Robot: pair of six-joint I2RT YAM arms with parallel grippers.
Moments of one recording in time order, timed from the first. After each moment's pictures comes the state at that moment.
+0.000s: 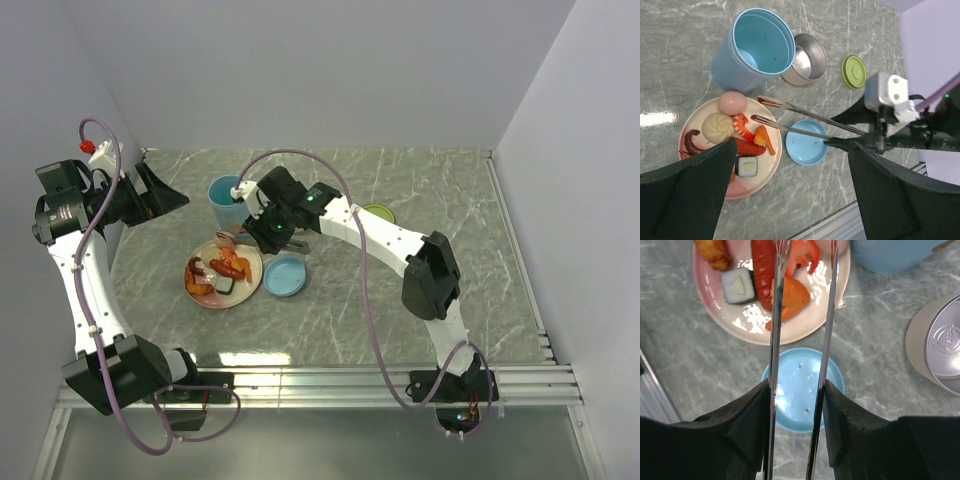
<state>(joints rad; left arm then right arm) 0.48 1.23 1.39 -0.90 0.87 -0.07 0.90 2.07 1.96 -0.77 -0.24 -0.14</state>
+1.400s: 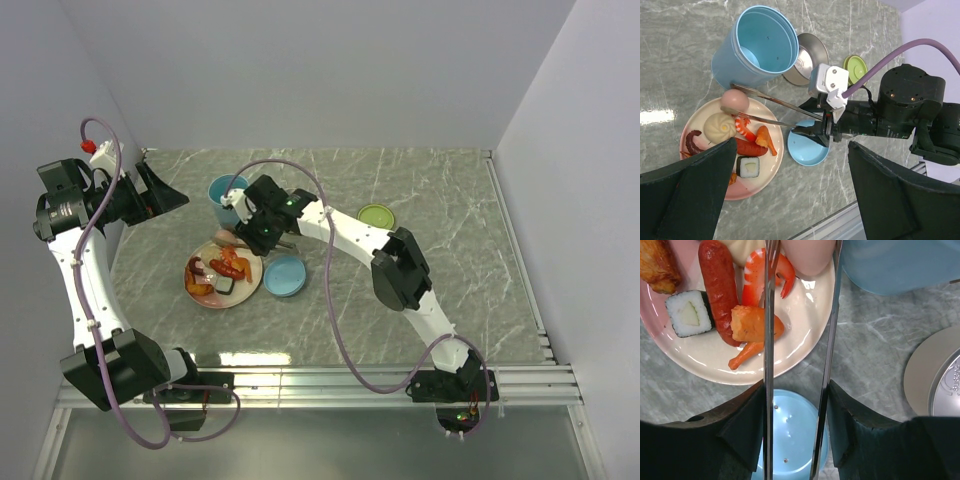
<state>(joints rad) 0.48 1.26 1.39 -0.90 0.87 -0.07 0.90 2.32 2.13 -0.73 -0.20 -0.17</state>
